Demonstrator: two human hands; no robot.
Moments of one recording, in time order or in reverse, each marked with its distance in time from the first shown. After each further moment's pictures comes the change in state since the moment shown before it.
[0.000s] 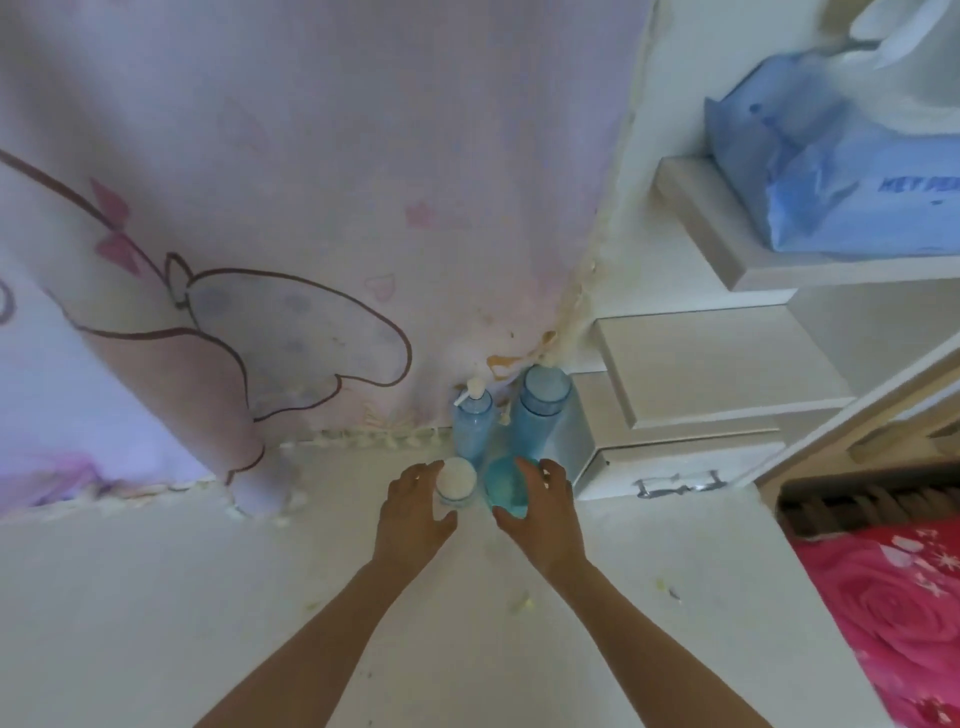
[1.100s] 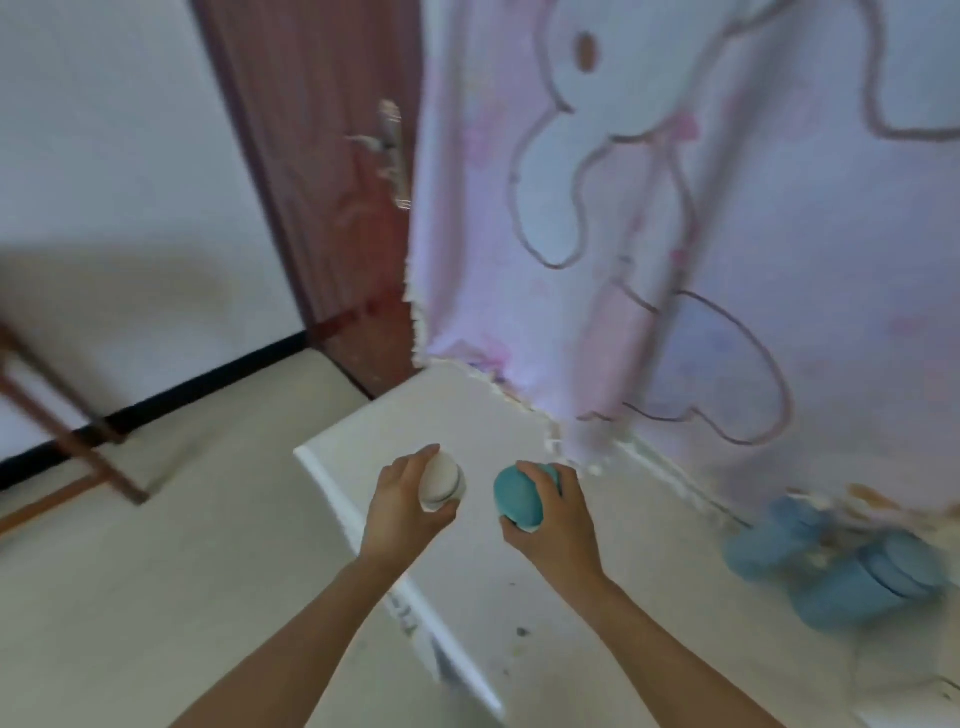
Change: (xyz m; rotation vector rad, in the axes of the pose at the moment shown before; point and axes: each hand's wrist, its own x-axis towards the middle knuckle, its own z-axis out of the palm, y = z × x) left_hand -0.236 -0.086 -0.109 -0.170 0.868 -0.525; right_hand -0.099 -0.171 0.063 0.170 -0.469 -0.872
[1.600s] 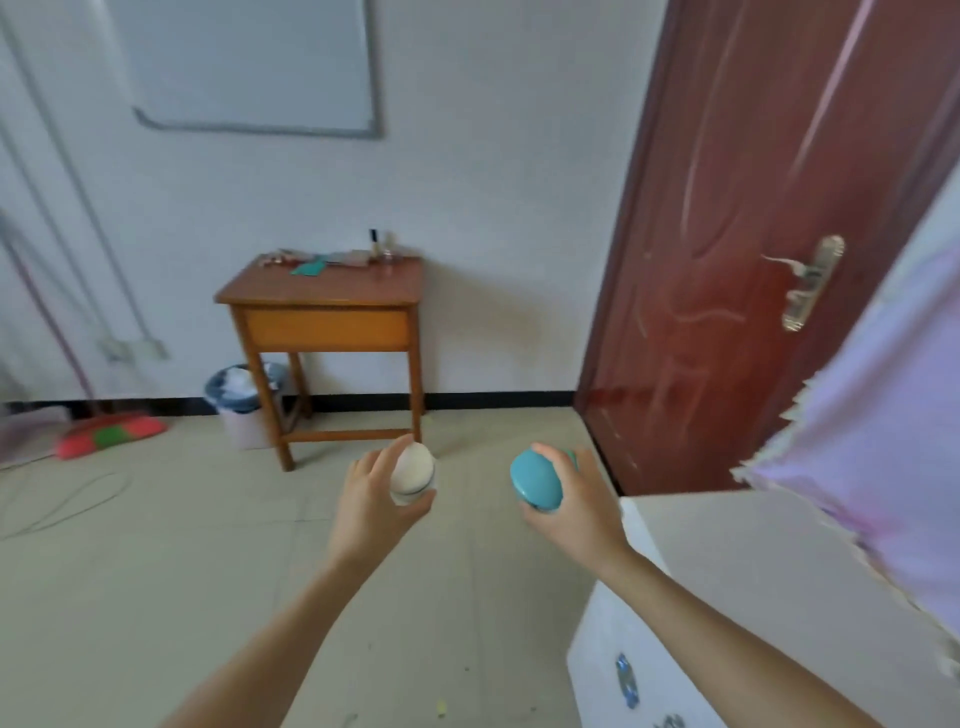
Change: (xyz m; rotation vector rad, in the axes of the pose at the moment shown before) left_hand -0.165 -0.171 -0.305 0.077 0.673 -0.320; right_hand -0.022 -0.299 0.173 0.106 -0.353 -0.603
